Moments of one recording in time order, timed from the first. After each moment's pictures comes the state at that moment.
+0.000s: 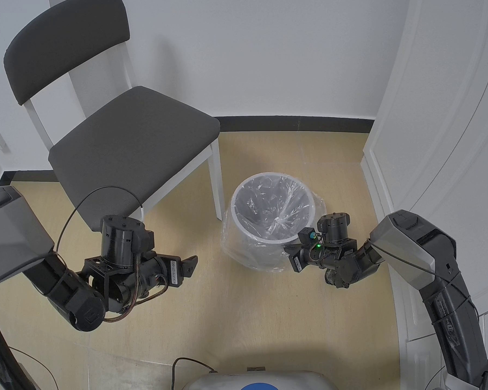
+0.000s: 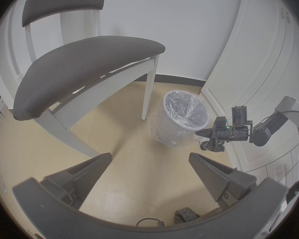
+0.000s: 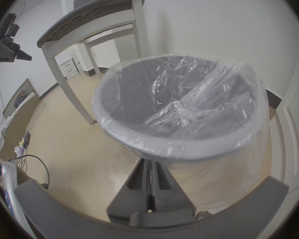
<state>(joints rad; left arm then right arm) -0.46 1.97 -0.57 -0.89 0.17 -0.21 0.35 2.74 -1.56 -0.70 0.26 -0.31</state>
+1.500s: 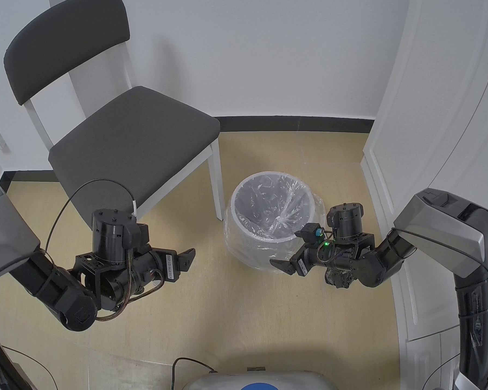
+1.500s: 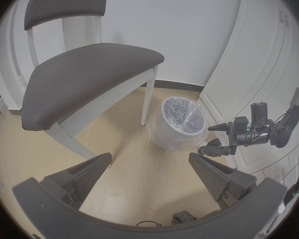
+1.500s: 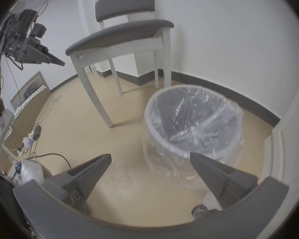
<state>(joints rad) -0.46 1.91 -0.56 -0.89 0.17 -0.21 0.42 2.42 -1.15 -0.80 0.27 -0.37</state>
